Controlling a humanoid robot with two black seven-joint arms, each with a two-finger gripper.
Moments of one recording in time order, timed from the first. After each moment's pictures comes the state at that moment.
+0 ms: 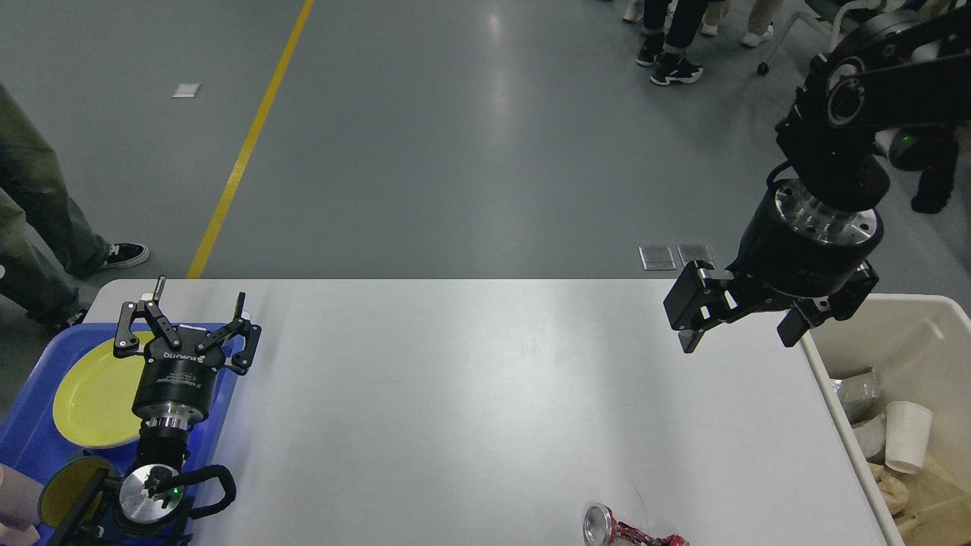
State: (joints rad) left arm -0.16 0.04 -1.59 -0.93 0.24 -0.51 -0.18; right arm 2.40 -0.27 -1.24 1.59 0.02 0.84 -0.21
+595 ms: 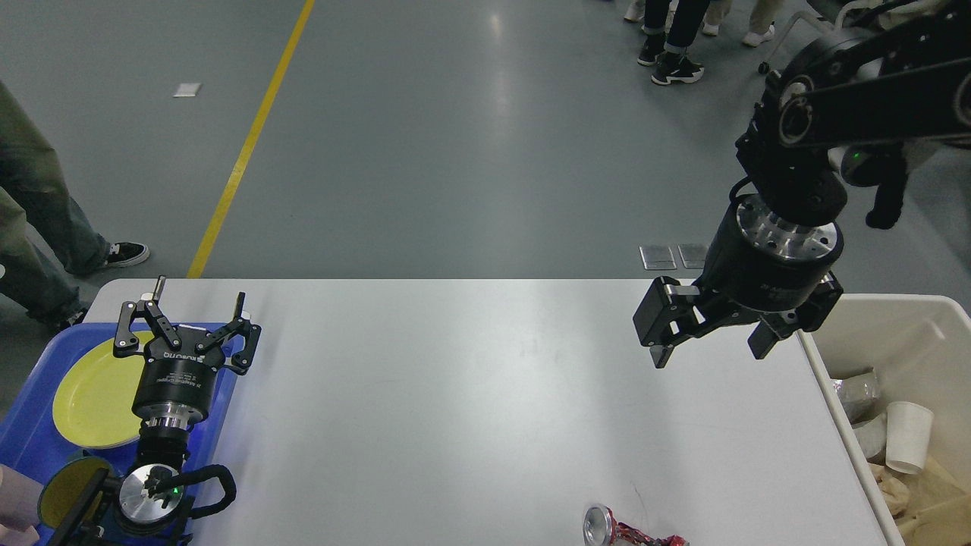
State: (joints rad) left arm -0.16 0.04 -1.59 -0.93 0.24 -0.51 -0.18; right arm 2.39 -0.18 -1.19 1.60 0.07 0.80 -0.20
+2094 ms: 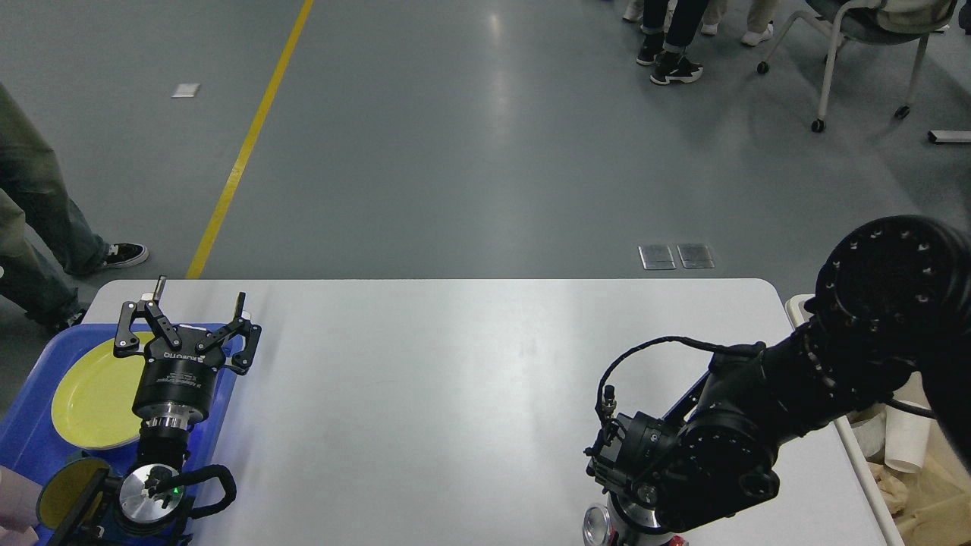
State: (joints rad) left arm -0.16 0.04 -1.59 -0.93 0.24 -0.51 -0.18; right arm 1.44 0.03 -0.92 1.51 -0.99 0.41 -0.31
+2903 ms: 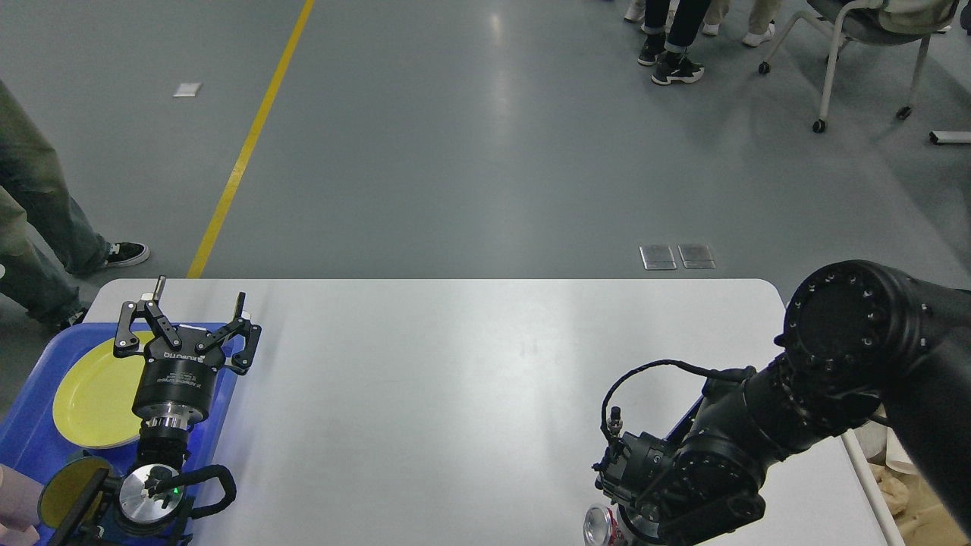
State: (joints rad) left arm -0.16 0.04 -1.59 -0.93 0.24 -0.51 -0.18; right arm 1.36 0.08 -1.01 1.40 -0.98 0.35 -0.31
